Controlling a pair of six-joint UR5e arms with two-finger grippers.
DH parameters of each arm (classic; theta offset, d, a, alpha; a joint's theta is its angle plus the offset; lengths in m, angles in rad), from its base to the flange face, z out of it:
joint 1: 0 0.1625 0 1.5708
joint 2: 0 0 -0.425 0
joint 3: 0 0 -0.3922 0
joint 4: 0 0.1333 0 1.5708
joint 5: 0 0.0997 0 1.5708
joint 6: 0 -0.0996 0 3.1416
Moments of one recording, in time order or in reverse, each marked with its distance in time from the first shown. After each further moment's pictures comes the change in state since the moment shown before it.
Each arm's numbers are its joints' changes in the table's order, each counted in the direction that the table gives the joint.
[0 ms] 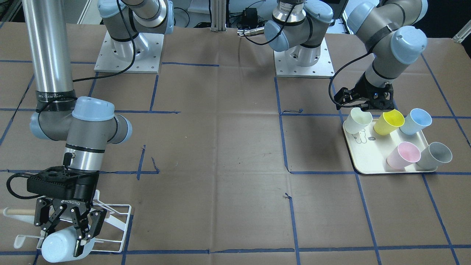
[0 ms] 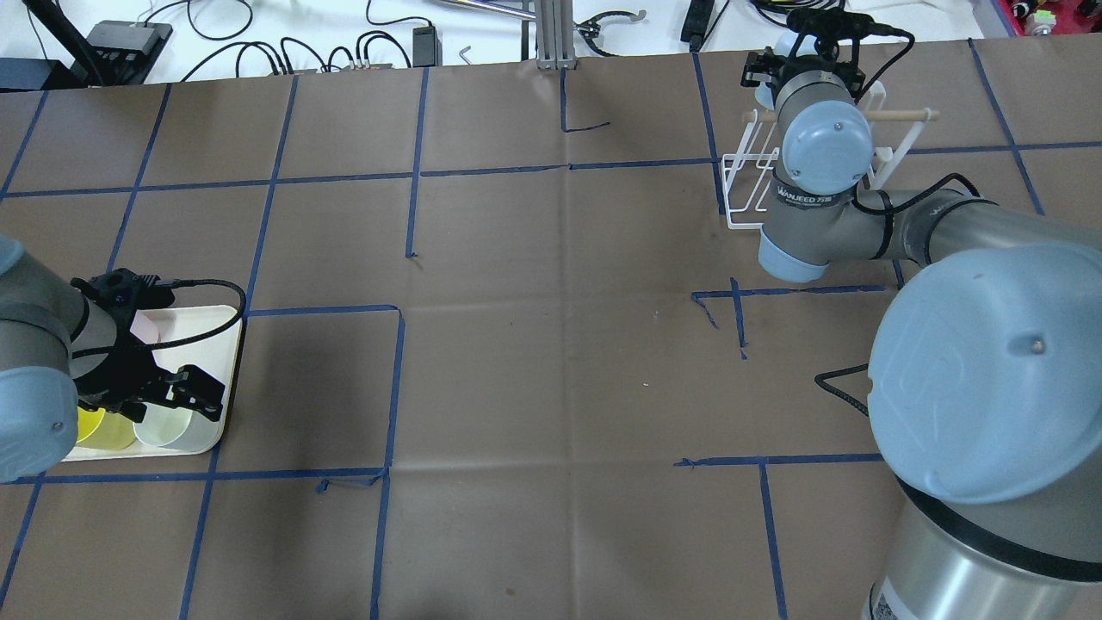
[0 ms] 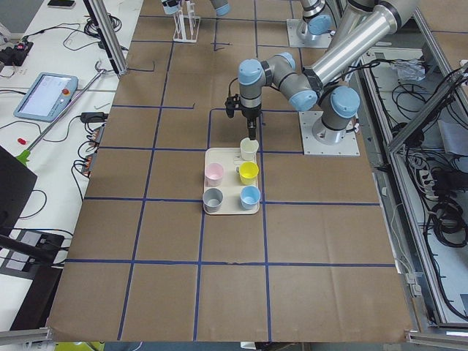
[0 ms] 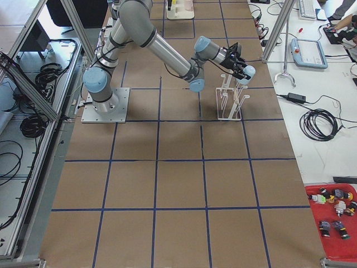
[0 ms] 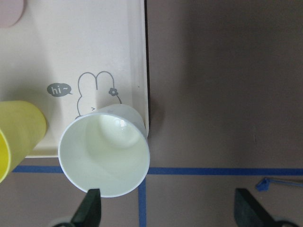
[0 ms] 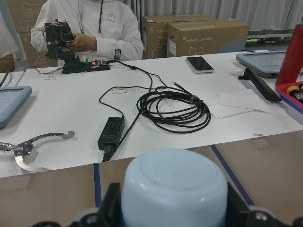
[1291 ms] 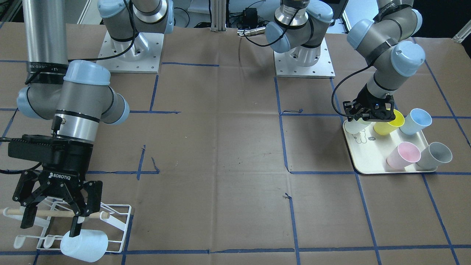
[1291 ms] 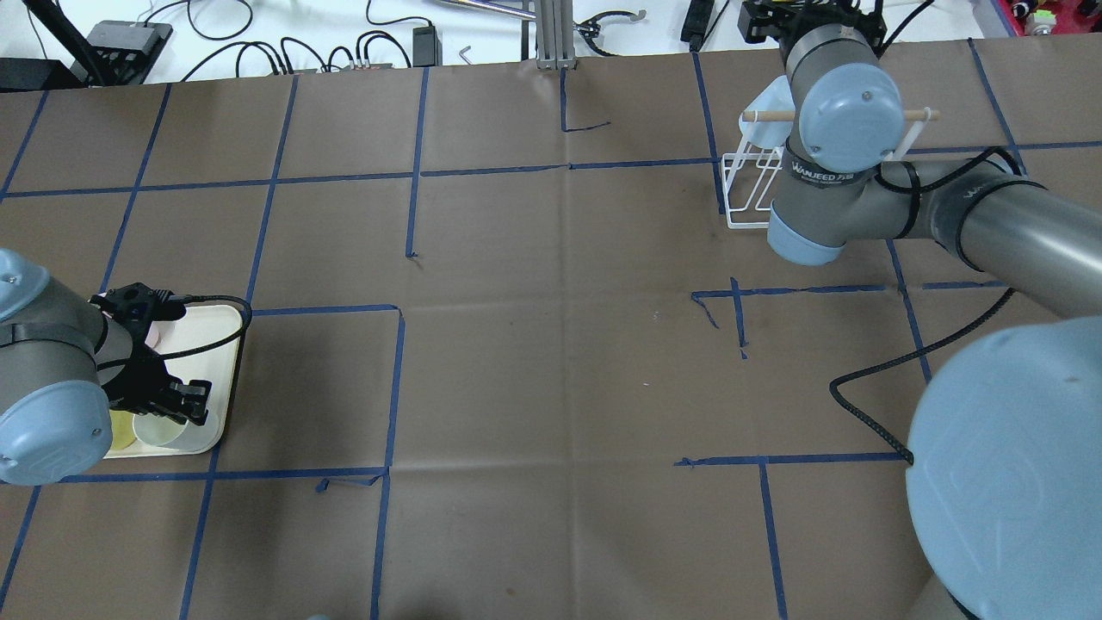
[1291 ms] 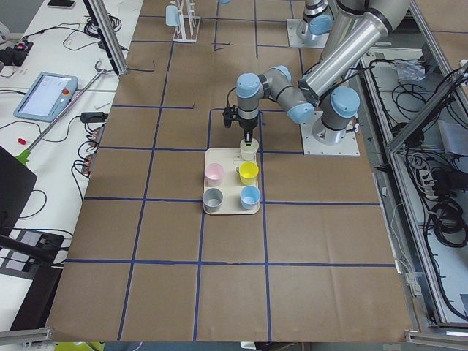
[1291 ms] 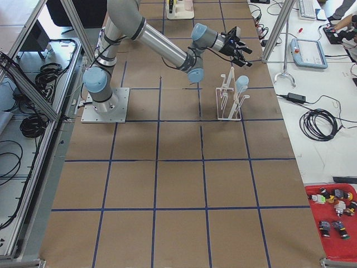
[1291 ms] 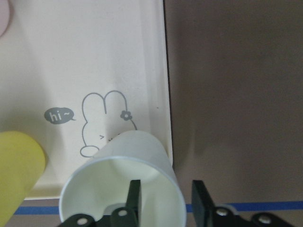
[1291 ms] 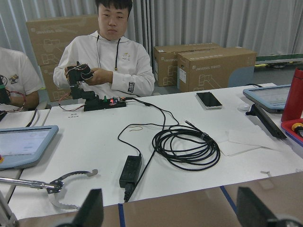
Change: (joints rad) left arm 0.042 -0.060 0.001 0.094 -0.025 -0.063; right arm 0.021 -0.168 0.032 0.035 0.040 -0.015
